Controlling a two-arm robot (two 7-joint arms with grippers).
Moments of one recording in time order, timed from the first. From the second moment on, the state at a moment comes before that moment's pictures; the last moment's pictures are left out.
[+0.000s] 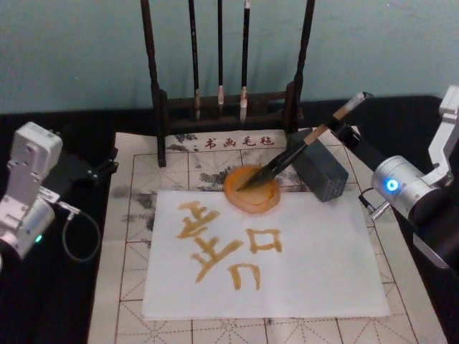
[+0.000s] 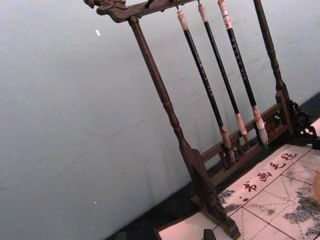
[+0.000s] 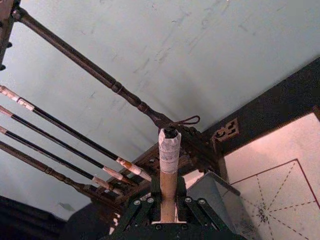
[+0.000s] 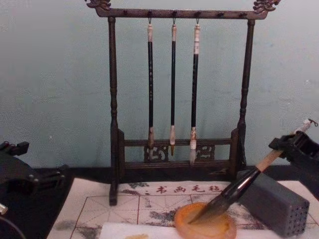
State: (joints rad) left arm -0.20 0.60 0.45 -1.41 -0.25 -0.12 0.03; right arm 0.31 0.38 -0.37 -1.33 1.29 0.15 0.07
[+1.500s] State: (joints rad) left arm -0.20 0.60 0.45 -1.41 -0.25 -0.12 0.03; right arm 0.31 0.39 -0.38 -1.33 1.30 0.15 0.06
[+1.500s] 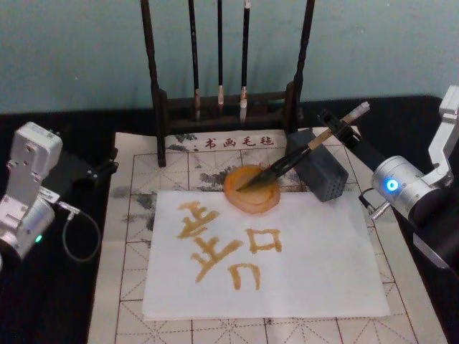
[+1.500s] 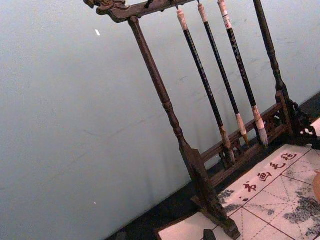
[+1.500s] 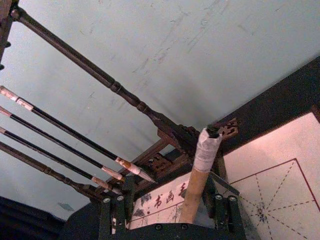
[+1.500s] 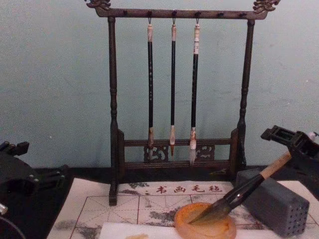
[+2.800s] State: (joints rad) left arm -0.20 0.60 0.45 -1.41 -0.25 -0.12 0.03; right arm 0.13 0.55 -0.35 -1.54 1.33 0.08 0.06
